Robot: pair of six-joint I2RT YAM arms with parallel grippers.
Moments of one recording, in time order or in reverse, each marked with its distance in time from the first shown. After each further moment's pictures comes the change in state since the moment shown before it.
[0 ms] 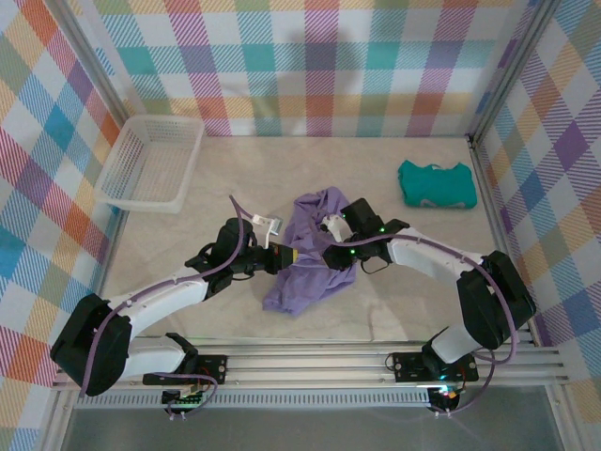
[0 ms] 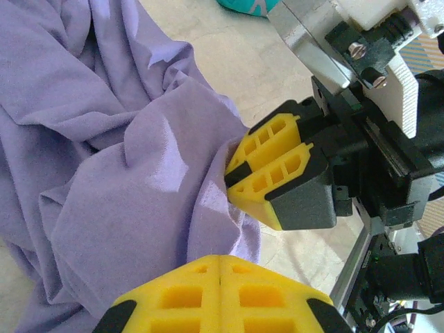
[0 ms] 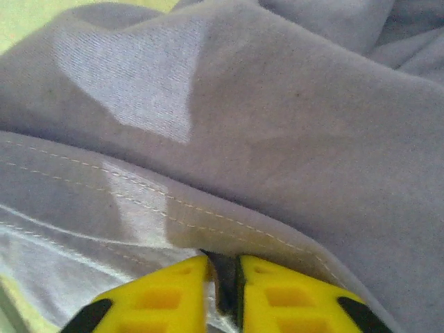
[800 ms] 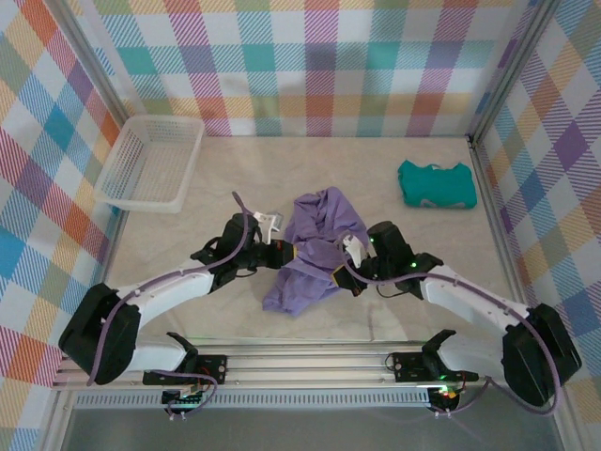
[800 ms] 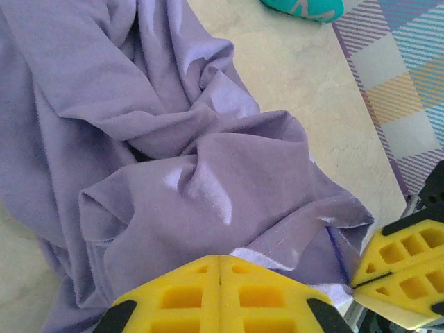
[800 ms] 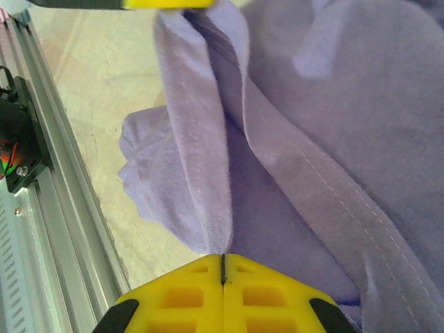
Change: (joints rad) left arm 0.008 0.085 0.063 -0.053 -0.043 -0.043; right arm -0.001 -0.386 -0.335 0.190 -0.208 0.013
